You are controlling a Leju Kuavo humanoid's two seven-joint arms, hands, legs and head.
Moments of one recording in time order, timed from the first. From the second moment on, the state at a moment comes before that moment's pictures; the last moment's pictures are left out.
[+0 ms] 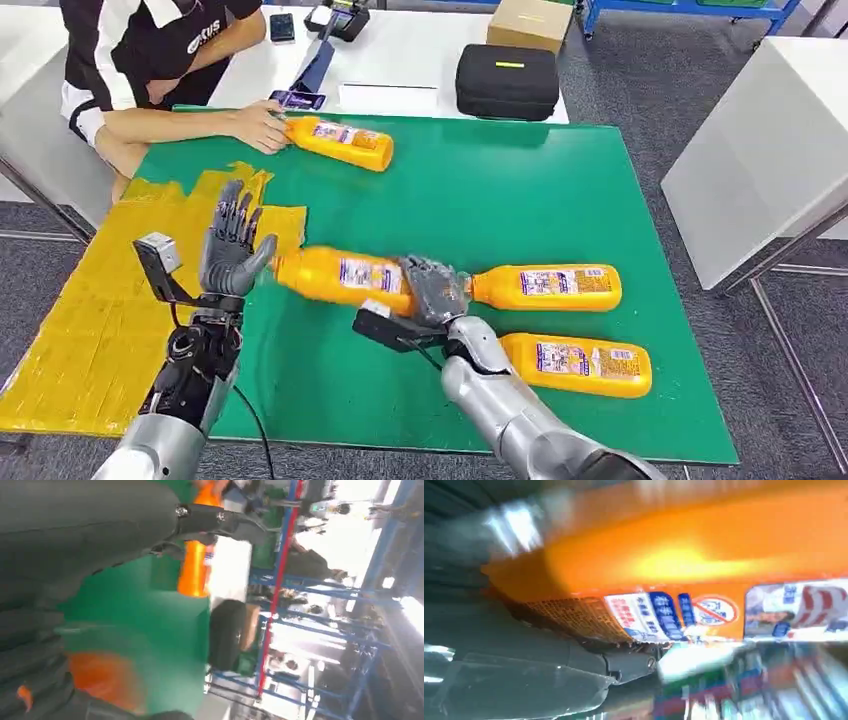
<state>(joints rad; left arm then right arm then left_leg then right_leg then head) -0.48 -0.17 0.13 -0.68 0.03 -0.35 -0.71 -0.57 0.26 0.28 -0.34 0.93 -0.46 -0.37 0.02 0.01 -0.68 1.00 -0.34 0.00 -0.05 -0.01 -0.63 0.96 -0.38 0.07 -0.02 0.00</state>
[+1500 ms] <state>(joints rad) -0.56 -0.27 -0.04 -0.61 0.04 -0.51 -0.68 -0.56 0.27 0.06 -0.47 0.52 -0.46 -0.67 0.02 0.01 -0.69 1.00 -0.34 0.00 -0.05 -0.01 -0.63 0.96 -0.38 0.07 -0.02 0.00</state>
